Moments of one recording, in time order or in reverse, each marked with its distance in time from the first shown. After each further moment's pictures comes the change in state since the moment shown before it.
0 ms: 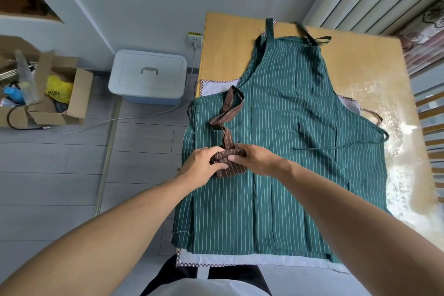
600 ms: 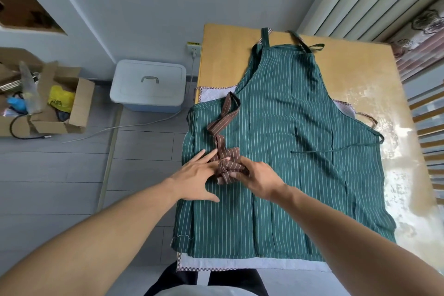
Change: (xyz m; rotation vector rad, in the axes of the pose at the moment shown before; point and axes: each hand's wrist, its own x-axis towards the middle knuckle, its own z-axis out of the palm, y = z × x) left_hand -0.013 -0.010 -0.010 0.550 -0.370 0.273; right_hand -0.037 0.020 0.036 -0.073 0.222 -0.119
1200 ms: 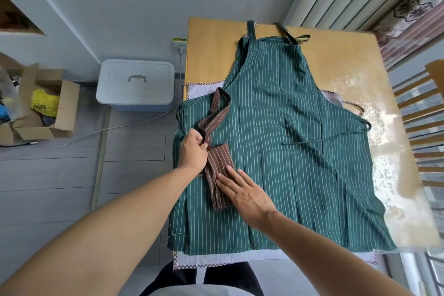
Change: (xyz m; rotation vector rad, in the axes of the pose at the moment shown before) left_hand 0.050 0.021 -0.018 -0.638 0.694 -0.590; right_hand -0.045 -0.008 0.057 -0.838 -0.184 -0.092
